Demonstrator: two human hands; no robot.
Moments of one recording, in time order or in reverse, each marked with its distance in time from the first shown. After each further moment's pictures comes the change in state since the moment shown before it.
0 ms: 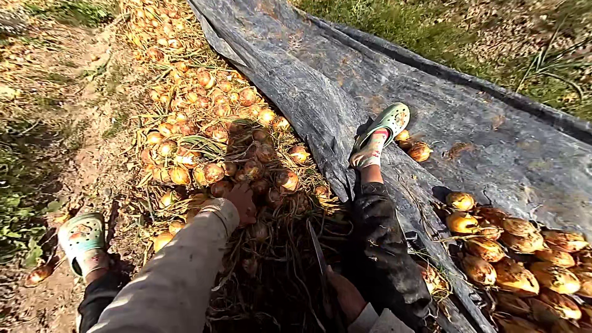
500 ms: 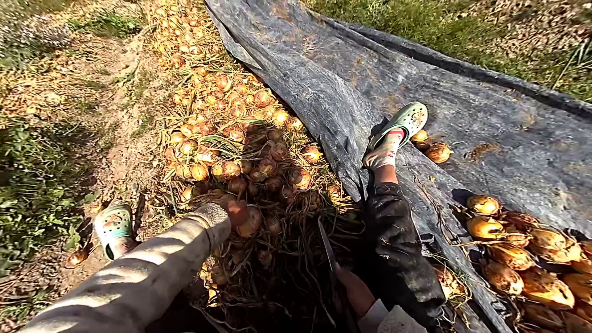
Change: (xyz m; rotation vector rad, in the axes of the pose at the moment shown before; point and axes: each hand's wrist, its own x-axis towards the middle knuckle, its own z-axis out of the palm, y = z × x) left_hand -0.084 0.000 -0.025 -0.307 -0.119 -0.276; right_hand -0.001 -0.004 0.003 -0.053 -0.009 0.011
